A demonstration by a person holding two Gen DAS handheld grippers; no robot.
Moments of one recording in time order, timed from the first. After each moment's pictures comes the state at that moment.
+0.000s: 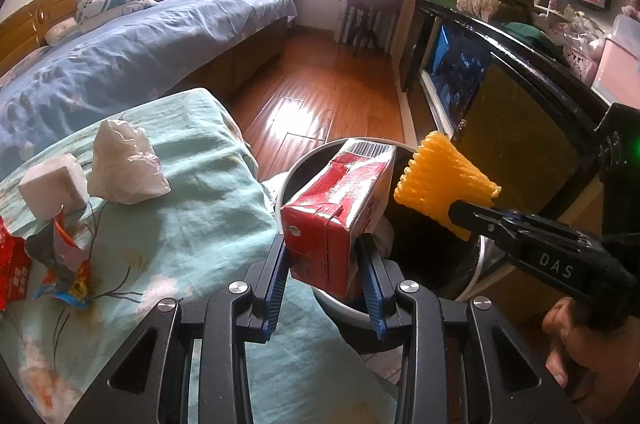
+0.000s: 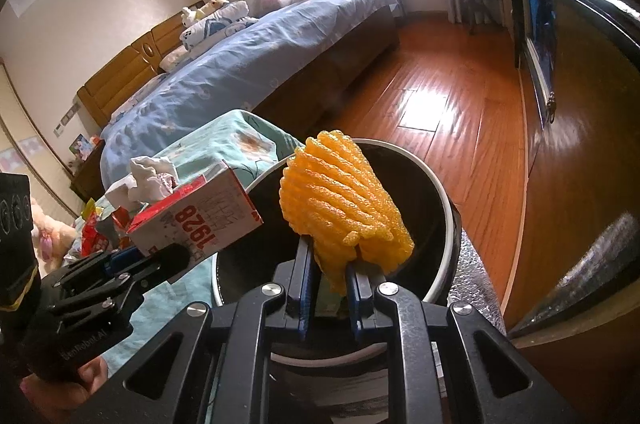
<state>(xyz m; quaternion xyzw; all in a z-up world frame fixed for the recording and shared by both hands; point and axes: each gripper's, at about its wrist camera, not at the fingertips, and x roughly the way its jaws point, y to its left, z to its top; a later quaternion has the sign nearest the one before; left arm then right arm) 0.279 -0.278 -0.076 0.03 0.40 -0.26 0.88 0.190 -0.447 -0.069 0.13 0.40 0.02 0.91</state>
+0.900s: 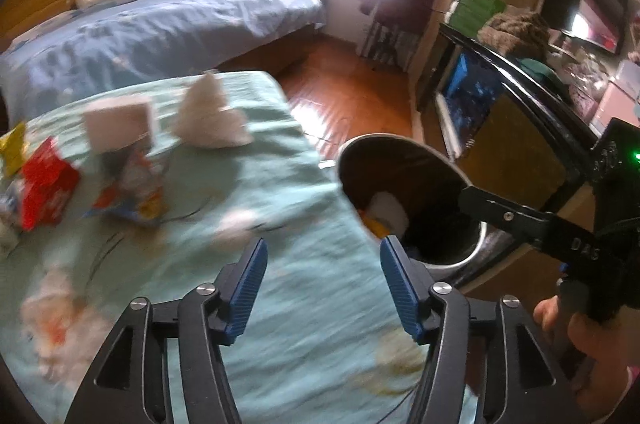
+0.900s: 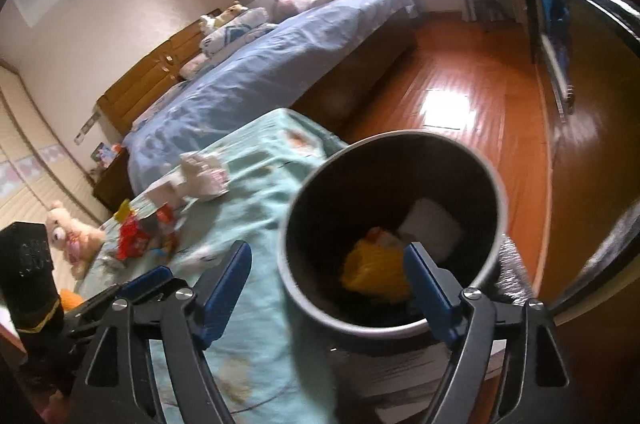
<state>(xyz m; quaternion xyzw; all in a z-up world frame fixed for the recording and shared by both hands) 0.234 -0.185 -0.070 -0.04 0.40 -0.23 0.89 0.168 -0.405 -0.058 0.16 0.39 0.06 0.91</state>
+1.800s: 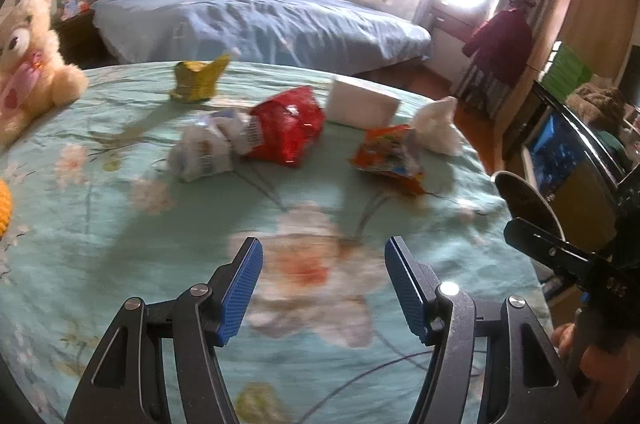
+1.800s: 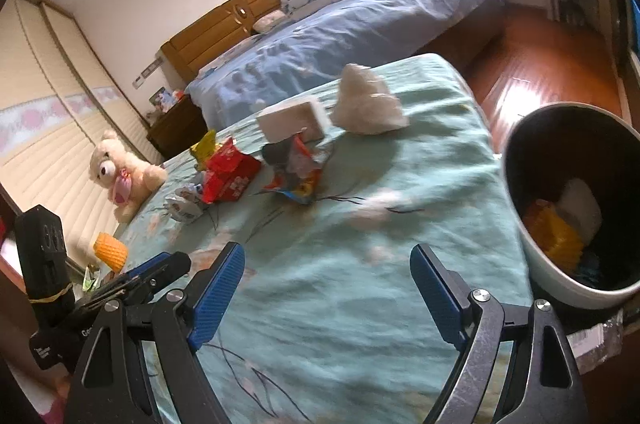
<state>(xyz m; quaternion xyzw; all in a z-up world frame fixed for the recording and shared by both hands) 0.171 -0.029 -0.066 -0.11 0.39 -0.08 0.91 0.180 -0.251 -0.081 0.12 0.41 0.19 0.88</state>
